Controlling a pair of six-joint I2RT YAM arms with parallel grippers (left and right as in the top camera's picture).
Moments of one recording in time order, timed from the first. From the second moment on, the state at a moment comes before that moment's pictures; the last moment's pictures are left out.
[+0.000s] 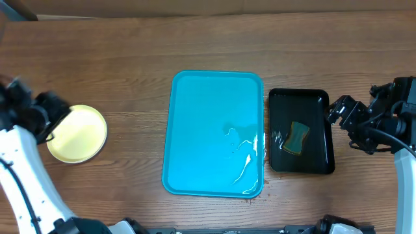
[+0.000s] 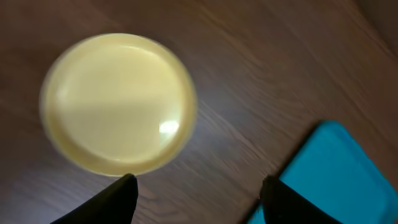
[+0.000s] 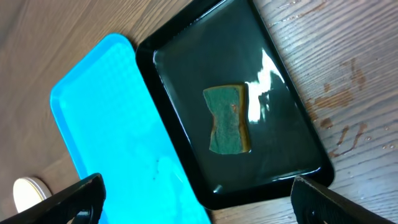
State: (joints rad) left arm 0.59 1.45 1.44 -1.09 0.26 -0.21; right arm -0.27 1.21 1.21 -1.20 -0.36 0.37
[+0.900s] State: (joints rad) left arm -0.08 1.38 1.48 -1.25 0.28 0.01; right arm 0.03 1.29 1.21 -1.21 -0.24 0.38
